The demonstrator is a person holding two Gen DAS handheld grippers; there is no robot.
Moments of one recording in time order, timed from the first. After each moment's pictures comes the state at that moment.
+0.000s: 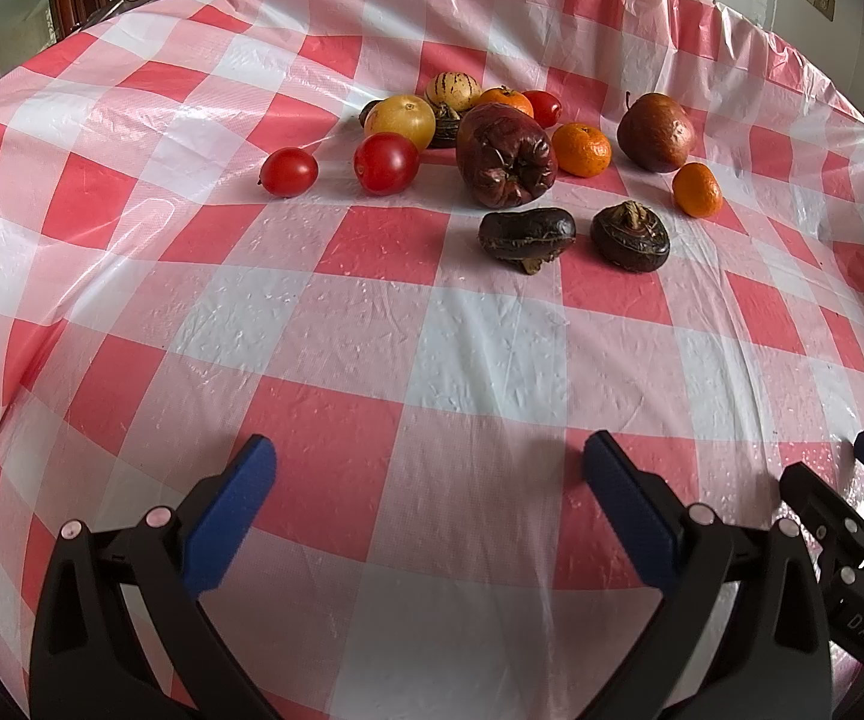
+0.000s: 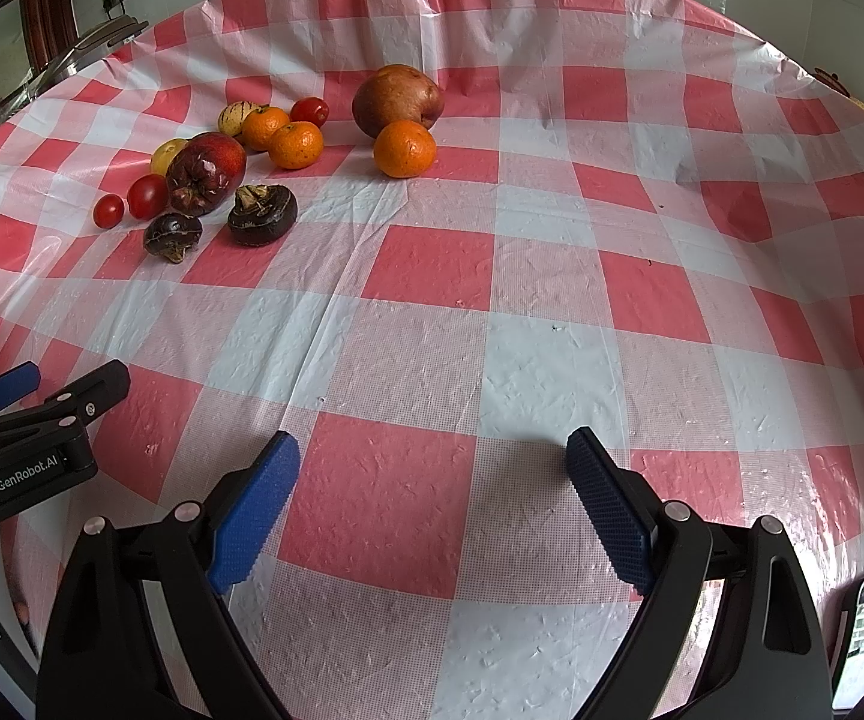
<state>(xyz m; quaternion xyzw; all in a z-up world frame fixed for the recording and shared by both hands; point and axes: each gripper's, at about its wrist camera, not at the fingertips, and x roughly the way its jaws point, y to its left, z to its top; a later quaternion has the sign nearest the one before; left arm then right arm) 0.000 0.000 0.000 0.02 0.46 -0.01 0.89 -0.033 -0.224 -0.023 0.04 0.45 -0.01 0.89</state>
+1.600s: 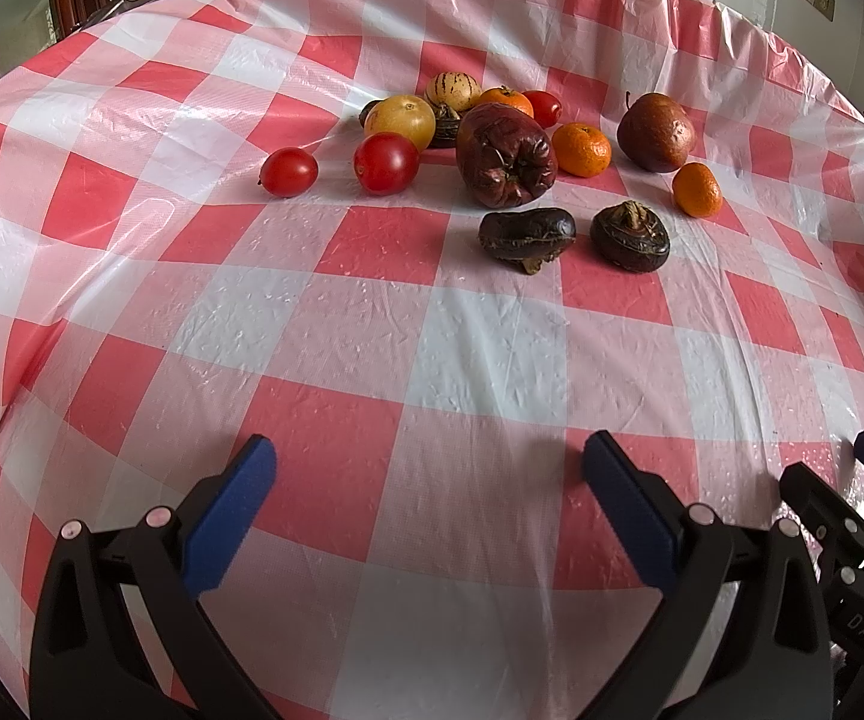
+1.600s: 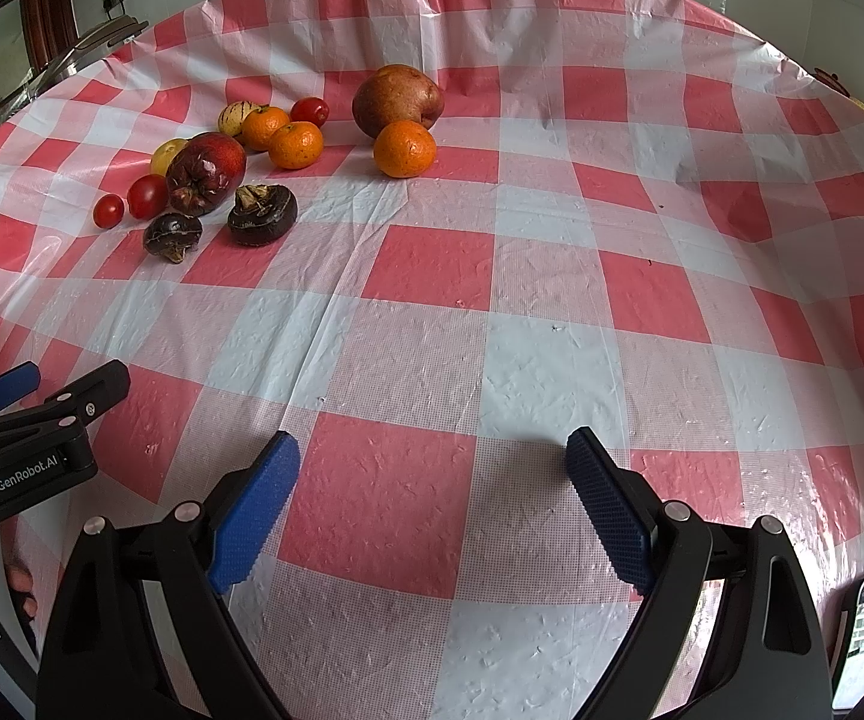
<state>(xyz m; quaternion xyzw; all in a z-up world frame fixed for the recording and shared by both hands) 0.000 0.000 0.000 0.02 0.46 -0.01 0.89 -0.033 -0.224 -0.023 0.04 0.45 -0.01 0.89</state>
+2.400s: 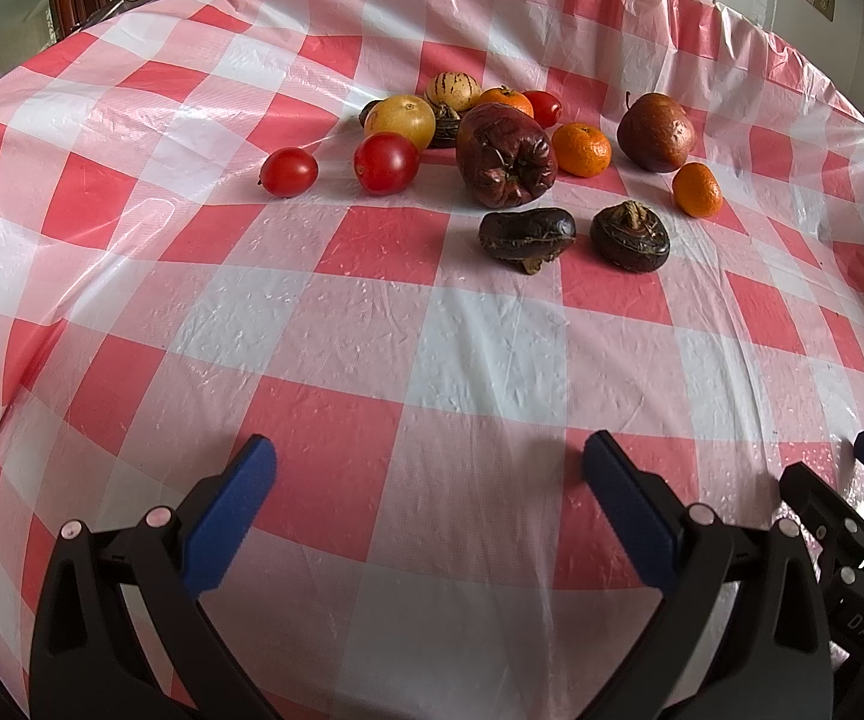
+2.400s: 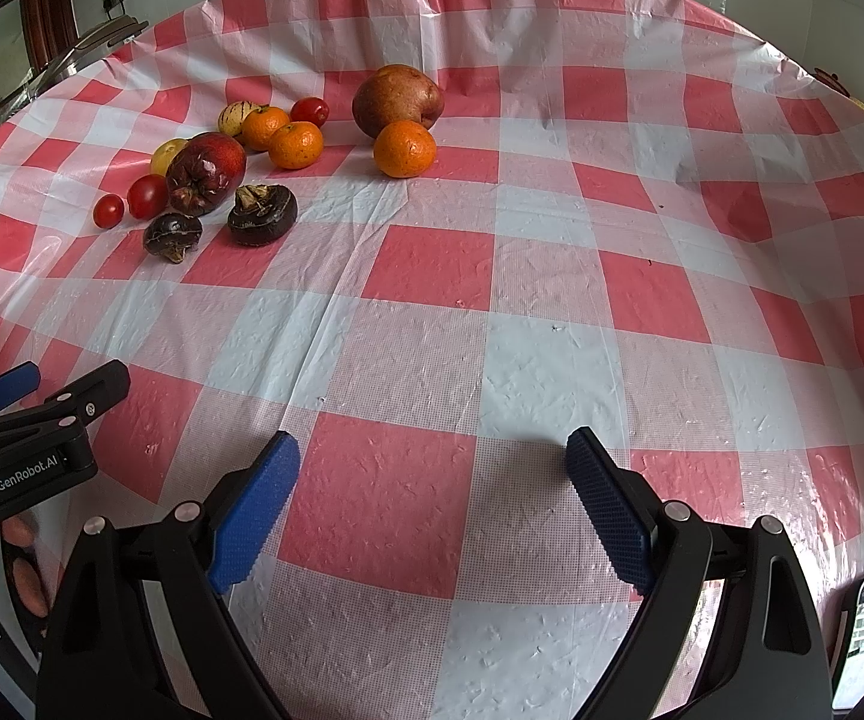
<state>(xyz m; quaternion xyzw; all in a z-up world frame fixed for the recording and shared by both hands) 0.000 0.000 0.000 0.02 0.46 -0.01 0.89 -0.033 -0.224 -0.023 0.04 0.45 -0.01 0.89</state>
